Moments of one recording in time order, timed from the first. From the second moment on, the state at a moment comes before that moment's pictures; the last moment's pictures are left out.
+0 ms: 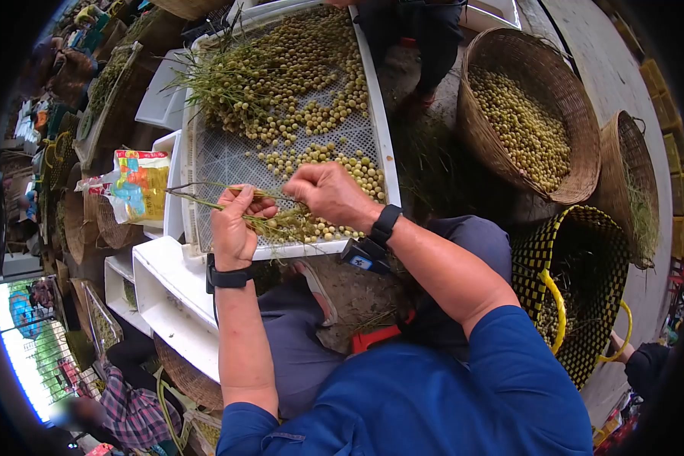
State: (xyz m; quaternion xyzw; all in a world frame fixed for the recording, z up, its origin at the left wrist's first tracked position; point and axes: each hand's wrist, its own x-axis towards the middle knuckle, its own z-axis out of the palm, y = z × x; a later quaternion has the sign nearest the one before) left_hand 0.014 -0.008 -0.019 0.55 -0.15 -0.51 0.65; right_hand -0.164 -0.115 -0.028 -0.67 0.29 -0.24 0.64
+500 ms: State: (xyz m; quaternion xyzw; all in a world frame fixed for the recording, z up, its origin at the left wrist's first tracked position) left_hand 0.044 -0.002 -0.019 0.46 -0.05 -0.57 0.68; right_hand -0.178 -0.118 -0.021 -0.56 0.21 -0.14 0.79
